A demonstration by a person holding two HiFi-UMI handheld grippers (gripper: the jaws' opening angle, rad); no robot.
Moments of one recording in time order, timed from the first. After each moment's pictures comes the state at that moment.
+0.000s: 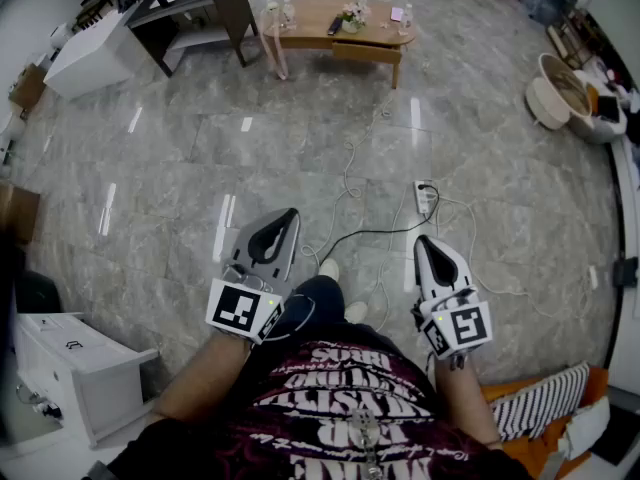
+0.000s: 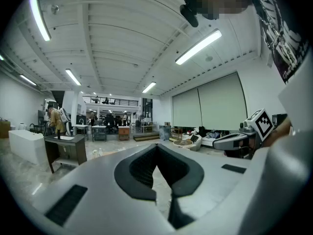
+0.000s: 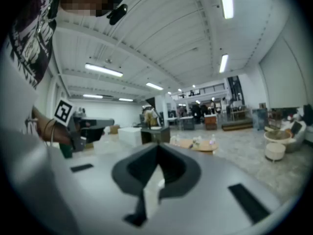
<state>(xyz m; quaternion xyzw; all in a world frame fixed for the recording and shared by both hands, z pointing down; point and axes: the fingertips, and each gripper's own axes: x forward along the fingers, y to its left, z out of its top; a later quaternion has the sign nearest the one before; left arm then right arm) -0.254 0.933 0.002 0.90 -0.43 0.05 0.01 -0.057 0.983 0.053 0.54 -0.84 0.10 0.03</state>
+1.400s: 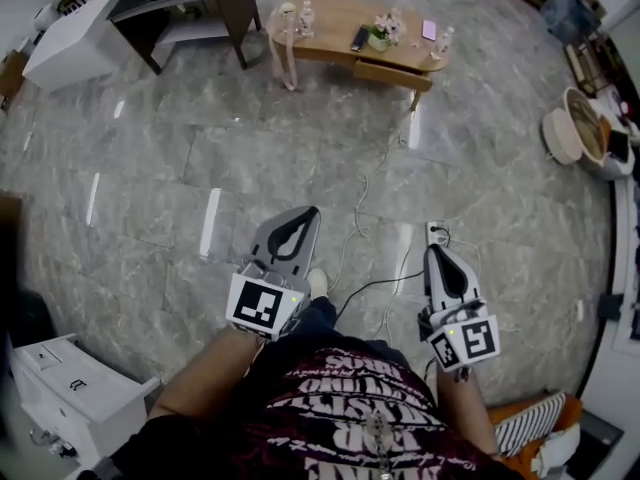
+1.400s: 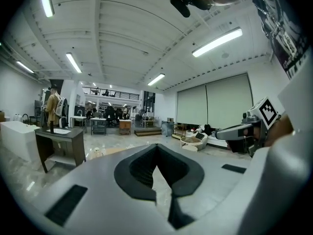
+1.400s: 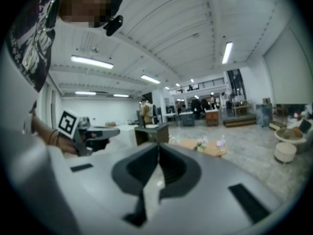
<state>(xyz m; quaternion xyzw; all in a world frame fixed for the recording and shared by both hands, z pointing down) -0.327 0.604 0.058 0.91 -0.42 0.05 0.05 -0.146 0.672 0.065 0.55 -0.83 0.12 0.05</state>
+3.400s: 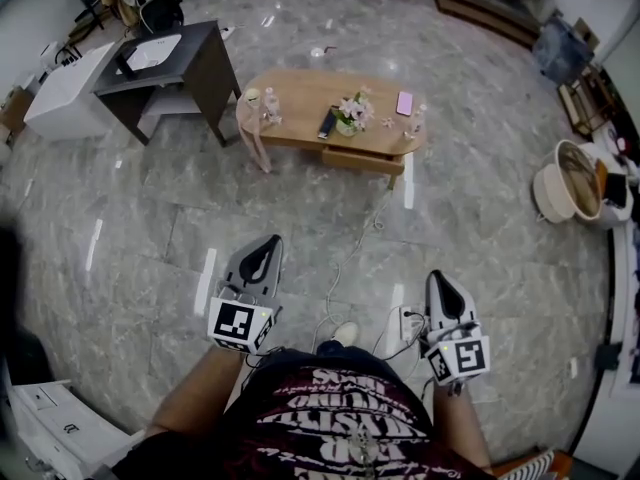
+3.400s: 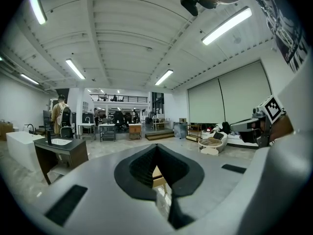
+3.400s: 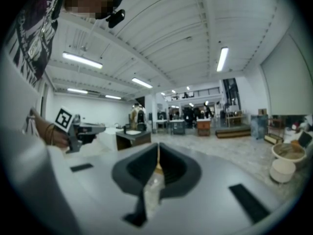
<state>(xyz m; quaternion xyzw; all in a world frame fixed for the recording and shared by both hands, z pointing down) -0.215 0.359 0.055 0.88 -0.47 0.06 0.02 0.057 0.438 0.065 0.58 -0.81 0.08 0.04</state>
